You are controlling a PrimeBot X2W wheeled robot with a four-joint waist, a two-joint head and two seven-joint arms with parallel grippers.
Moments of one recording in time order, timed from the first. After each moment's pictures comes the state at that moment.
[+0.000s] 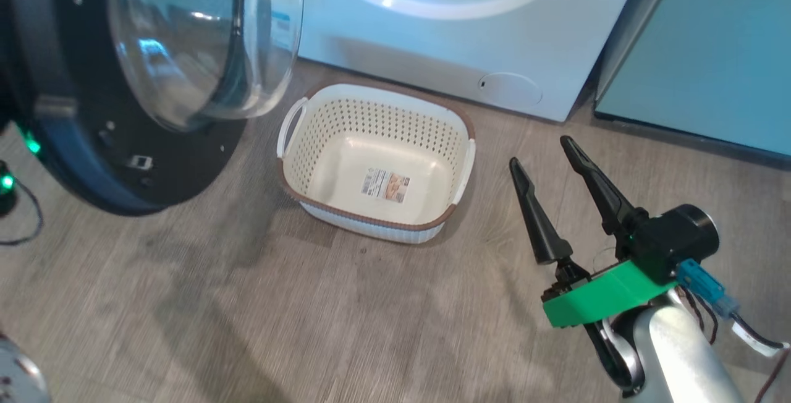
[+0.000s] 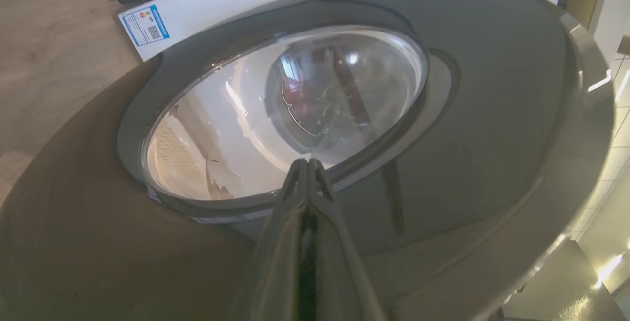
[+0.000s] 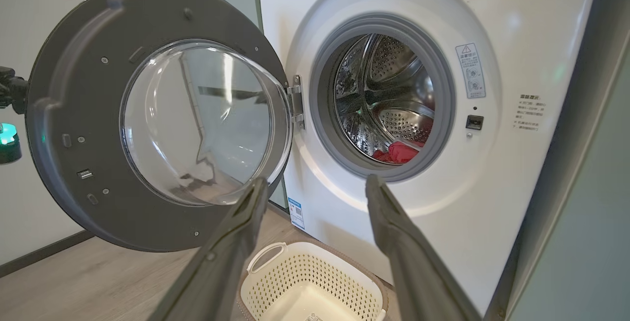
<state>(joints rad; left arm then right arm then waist) -0.98 0.34 0.62 1.04 -1.07 -0.13 0.88 -0.12 -0.06 0.19 -0.04 0.13 0.13 -0.17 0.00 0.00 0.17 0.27</state>
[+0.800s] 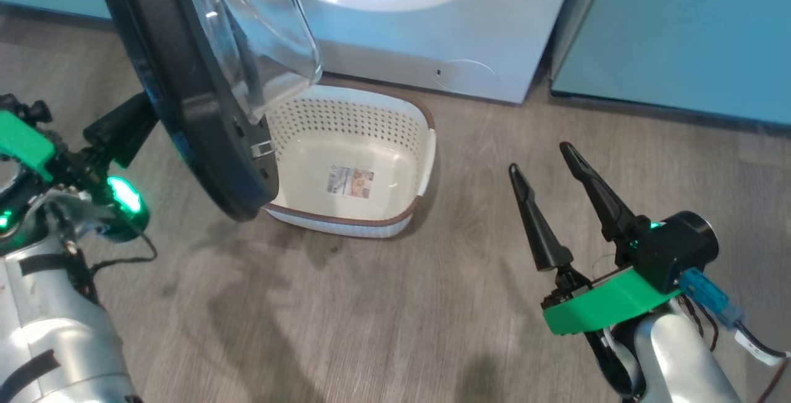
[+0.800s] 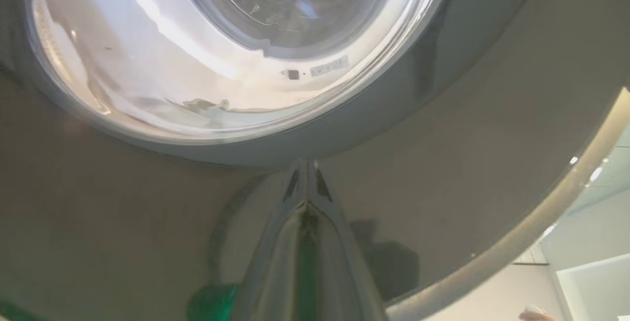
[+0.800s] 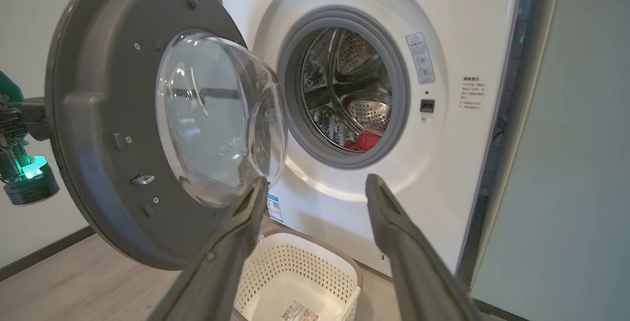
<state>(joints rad) -0.66 0.03 0.55 0.49 -1.33 0.06 1.05 -0.10 -0.06 0.20 -0.06 0.14 0.13 -0.17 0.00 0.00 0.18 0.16</state>
